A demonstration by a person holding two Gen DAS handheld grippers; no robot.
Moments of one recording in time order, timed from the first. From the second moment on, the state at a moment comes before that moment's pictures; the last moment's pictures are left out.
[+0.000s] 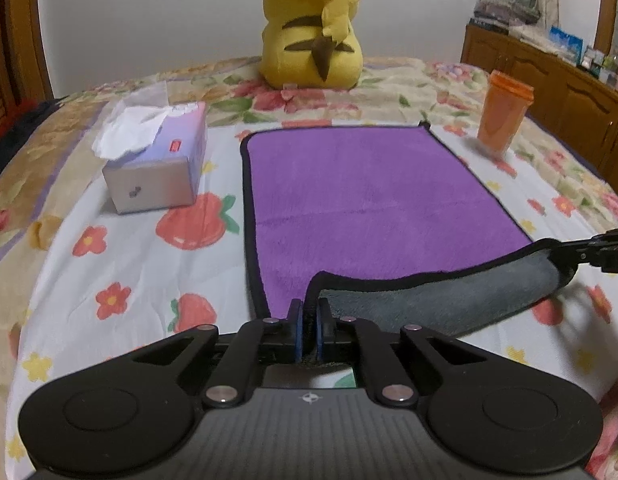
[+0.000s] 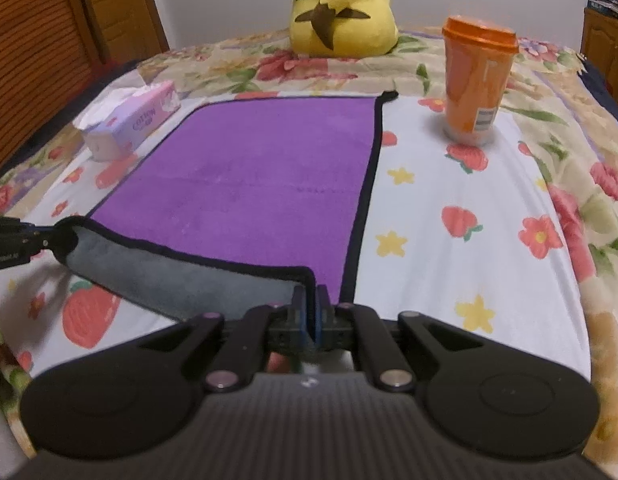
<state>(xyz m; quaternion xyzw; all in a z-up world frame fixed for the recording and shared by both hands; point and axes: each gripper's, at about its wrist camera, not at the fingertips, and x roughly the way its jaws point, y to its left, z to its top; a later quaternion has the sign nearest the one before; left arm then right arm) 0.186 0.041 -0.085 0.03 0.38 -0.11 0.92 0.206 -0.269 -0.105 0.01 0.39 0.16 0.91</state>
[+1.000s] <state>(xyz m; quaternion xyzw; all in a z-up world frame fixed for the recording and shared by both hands) 0.189 0.039 -0.065 0.02 0.32 -0.11 0.94 0.213 -0.273 -0.086 0.02 0.32 0.17 0.93</state>
